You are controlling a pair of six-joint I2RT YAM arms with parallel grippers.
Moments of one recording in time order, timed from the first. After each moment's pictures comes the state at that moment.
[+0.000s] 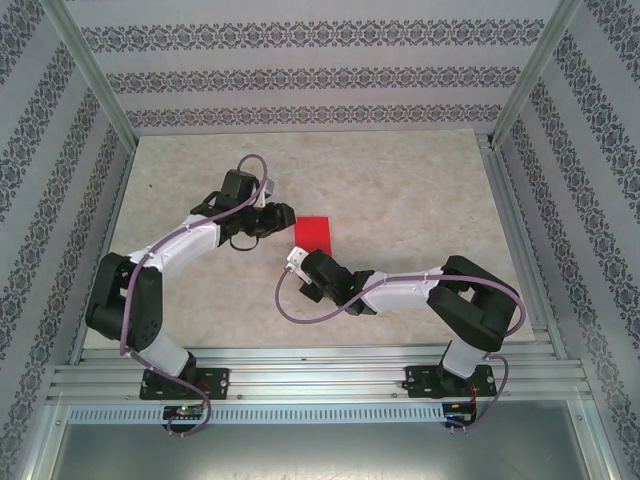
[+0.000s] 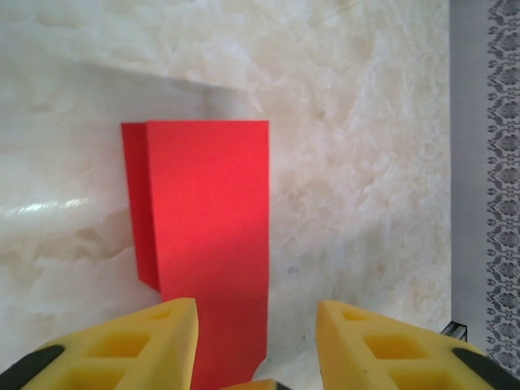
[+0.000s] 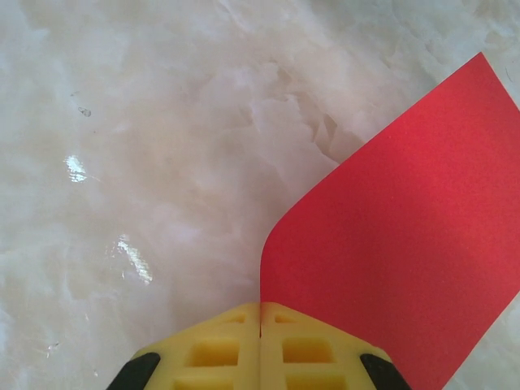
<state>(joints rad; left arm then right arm) -0.38 1.61 1.10 -0.31 0.50 -0.68 1.01 1.69 0.79 0.14 0.26 -0.18</state>
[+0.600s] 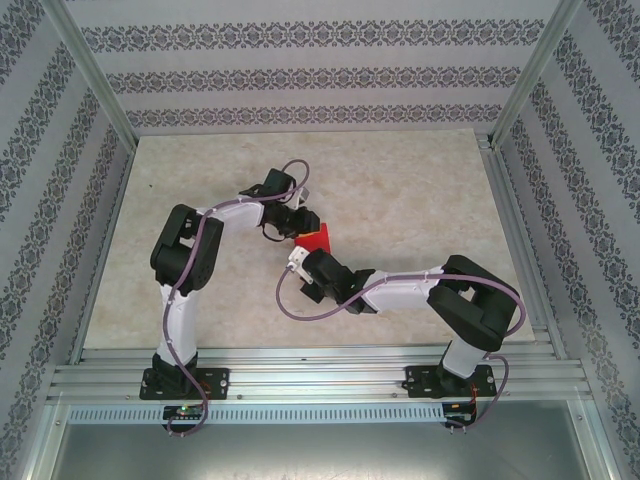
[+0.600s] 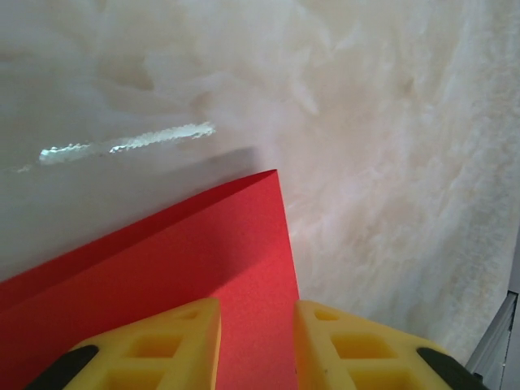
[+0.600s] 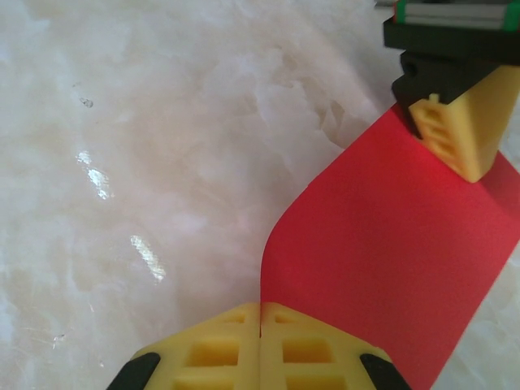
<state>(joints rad) -0.44 2.12 1.42 -0.34 0.59 -0.58 0.99 1.69 0.79 0.12 0.22 -0.15</state>
